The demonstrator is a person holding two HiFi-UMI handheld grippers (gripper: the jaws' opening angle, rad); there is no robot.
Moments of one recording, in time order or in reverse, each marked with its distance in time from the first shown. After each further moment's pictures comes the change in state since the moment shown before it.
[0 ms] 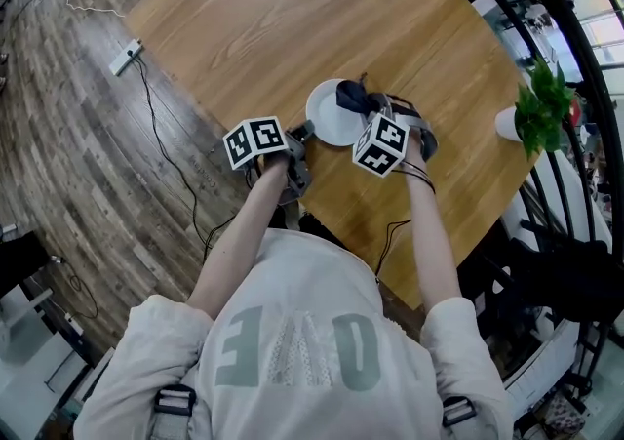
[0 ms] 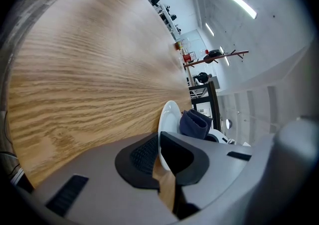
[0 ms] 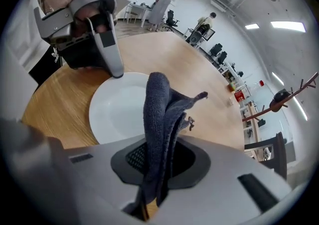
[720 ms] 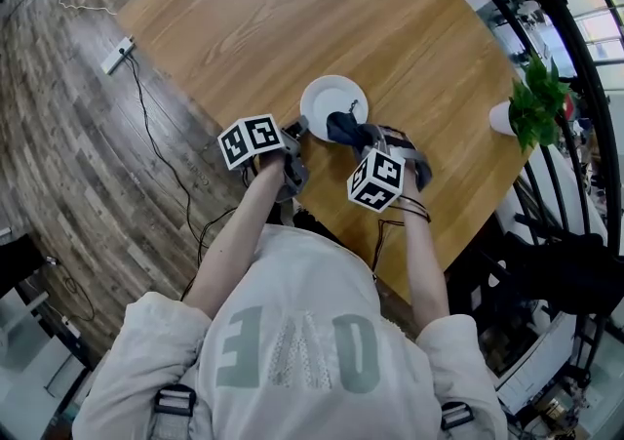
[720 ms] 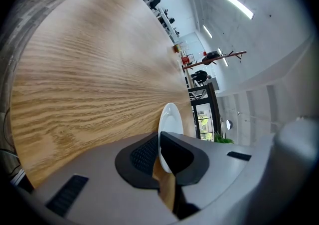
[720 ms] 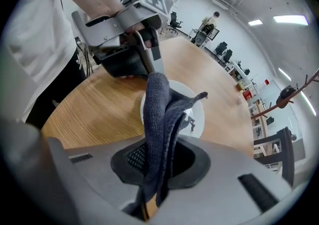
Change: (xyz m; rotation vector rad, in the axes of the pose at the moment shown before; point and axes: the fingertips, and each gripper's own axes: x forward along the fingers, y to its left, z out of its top) left arm -0.004 0.000 0.003 0.016 -0.037 -0.003; right arm -0.042 0.070 -0.001 0.014 -0.021 0.089
